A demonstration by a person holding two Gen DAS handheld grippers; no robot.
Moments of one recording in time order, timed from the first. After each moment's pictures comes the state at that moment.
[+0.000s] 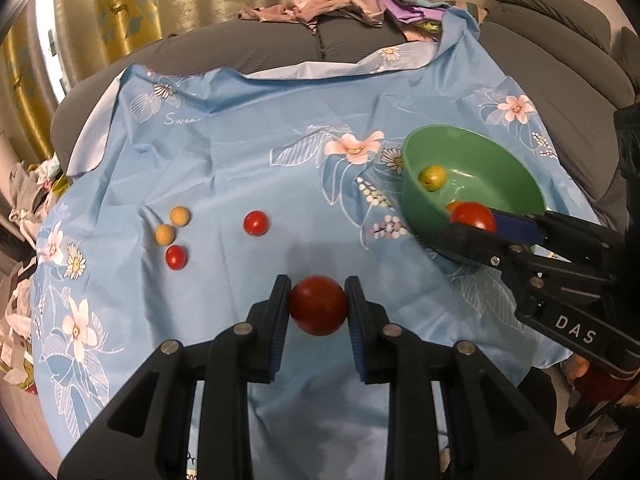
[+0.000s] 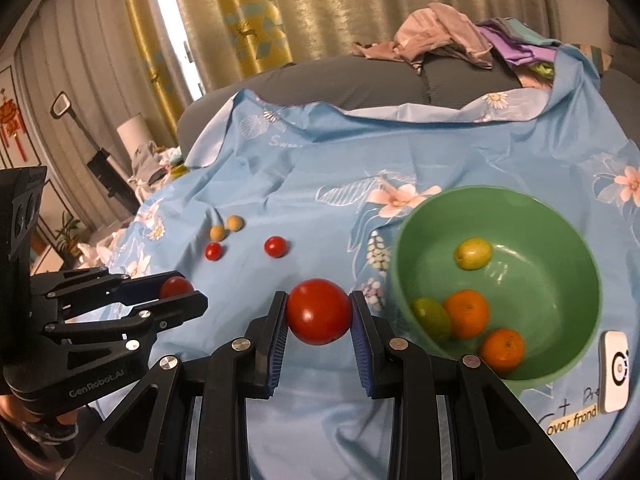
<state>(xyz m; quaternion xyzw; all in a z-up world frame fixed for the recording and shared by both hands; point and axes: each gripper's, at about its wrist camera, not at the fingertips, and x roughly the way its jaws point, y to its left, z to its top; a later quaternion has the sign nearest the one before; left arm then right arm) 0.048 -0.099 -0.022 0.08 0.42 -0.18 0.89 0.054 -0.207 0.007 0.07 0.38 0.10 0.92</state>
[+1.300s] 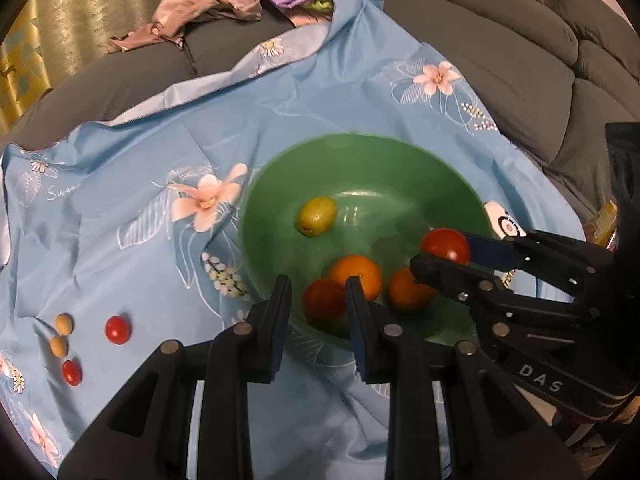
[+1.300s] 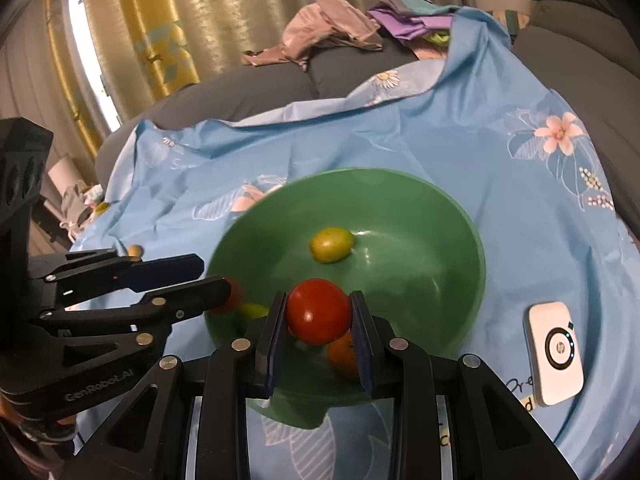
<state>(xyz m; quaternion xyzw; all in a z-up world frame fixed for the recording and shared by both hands) 0.099 -0.231 -0.037 0.13 0.42 -0.32 0.84 0.052 -0.310 -0.014 0.11 0.39 -0.02 0.92</state>
